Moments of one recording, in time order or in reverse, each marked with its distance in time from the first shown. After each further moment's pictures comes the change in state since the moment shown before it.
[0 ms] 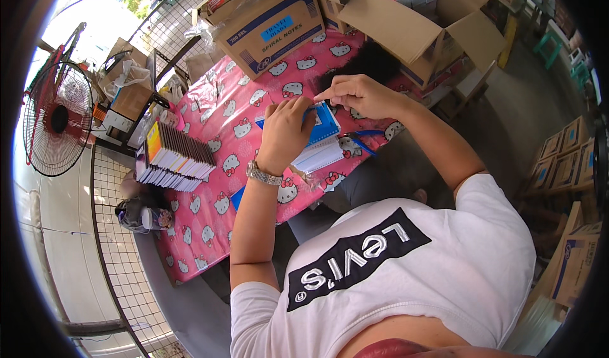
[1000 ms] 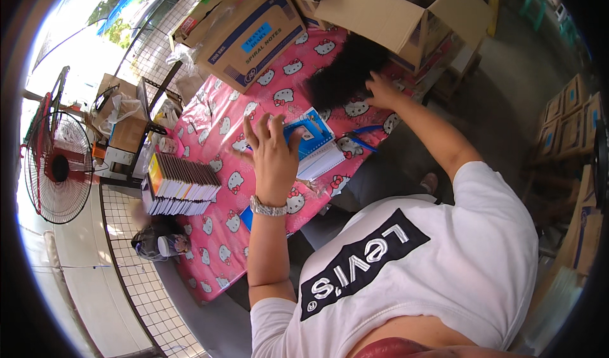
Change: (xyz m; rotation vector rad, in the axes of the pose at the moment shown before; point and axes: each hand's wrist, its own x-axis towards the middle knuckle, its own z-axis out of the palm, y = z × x) left_hand -0.019 0.010 0.012 0.439 0.180 -0.074; right_hand -0.084 0.238 0.002 -0.813 0.121 0.610
